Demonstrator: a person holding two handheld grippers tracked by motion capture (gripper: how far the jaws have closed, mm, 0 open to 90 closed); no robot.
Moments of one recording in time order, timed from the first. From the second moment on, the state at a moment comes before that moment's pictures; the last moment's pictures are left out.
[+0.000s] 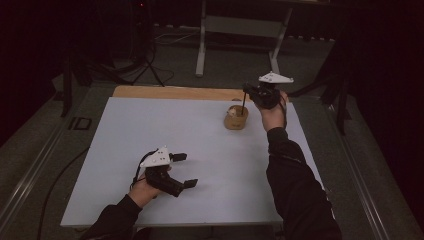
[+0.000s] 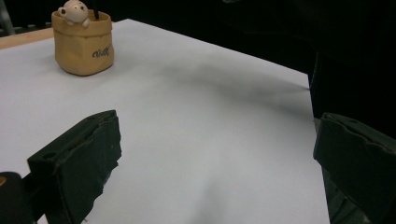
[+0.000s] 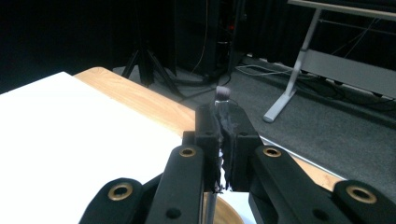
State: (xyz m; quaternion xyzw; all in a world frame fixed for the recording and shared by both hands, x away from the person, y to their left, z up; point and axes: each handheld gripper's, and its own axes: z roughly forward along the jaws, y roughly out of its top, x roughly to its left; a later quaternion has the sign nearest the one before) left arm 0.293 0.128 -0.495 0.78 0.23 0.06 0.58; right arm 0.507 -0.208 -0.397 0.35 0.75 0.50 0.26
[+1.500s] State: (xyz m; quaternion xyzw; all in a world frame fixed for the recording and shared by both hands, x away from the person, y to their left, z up) left arm 0.292 0.127 -0.494 0.78 0.22 0.05 0.58; right arm 0.484 -0.217 -0.403 0.39 0.76 0.49 0.16
